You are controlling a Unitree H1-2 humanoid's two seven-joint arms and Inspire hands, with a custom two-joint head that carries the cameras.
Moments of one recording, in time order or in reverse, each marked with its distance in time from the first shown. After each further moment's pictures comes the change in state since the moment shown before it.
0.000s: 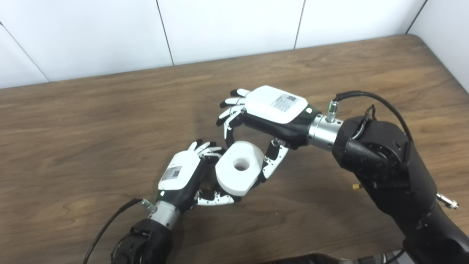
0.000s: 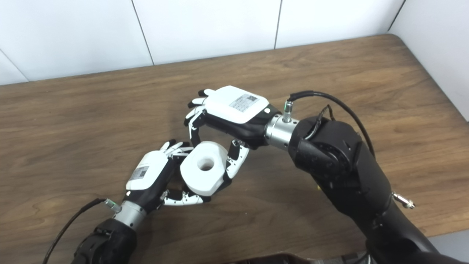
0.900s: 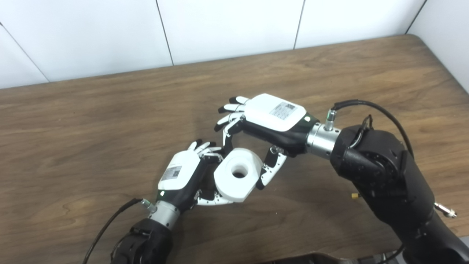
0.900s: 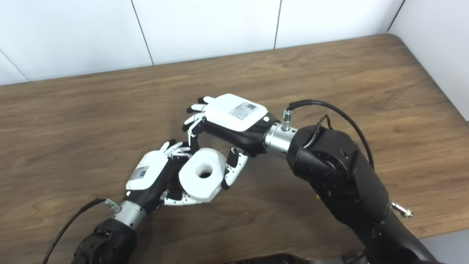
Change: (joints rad) left arm 0.000 0.000 -0.001 0.000 0.004 0.002 0.000; right arm 0.046 0.017 0.009 0.001 -0.009 -0.005 -0.029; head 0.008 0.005
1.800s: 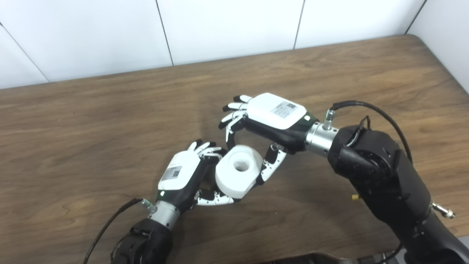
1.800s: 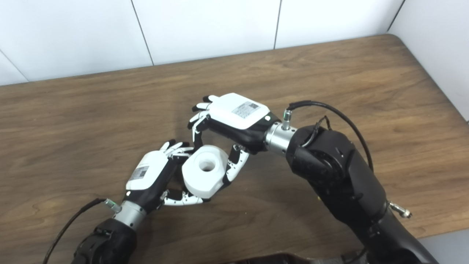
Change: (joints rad) left arm 0.001 0.000 0.000 -0.003 0.000 0.003 -0.003; right arm 0.010 -0.001 -0.004 0.068 -0.015 -0.034 -0.055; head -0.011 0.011
